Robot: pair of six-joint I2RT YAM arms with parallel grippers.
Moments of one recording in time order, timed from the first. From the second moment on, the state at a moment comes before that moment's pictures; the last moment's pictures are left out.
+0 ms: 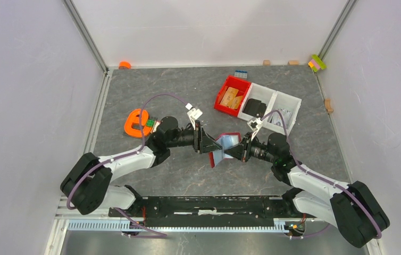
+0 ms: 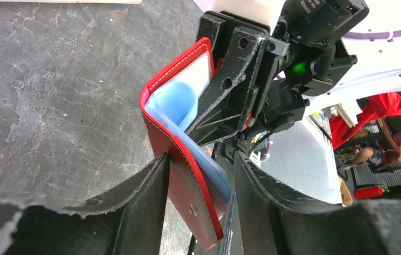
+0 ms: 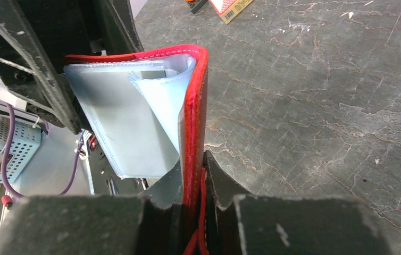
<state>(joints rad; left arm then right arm) -0.70 1.35 0.59 0.60 0.68 -0.62 0.52 1.04 0.24 0.59 -0.60 0.53</state>
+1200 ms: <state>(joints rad) -0.70 1.29 0.57 0.63 0.69 -0.61 0.52 1.05 0.24 0.62 -0.63 0.55</state>
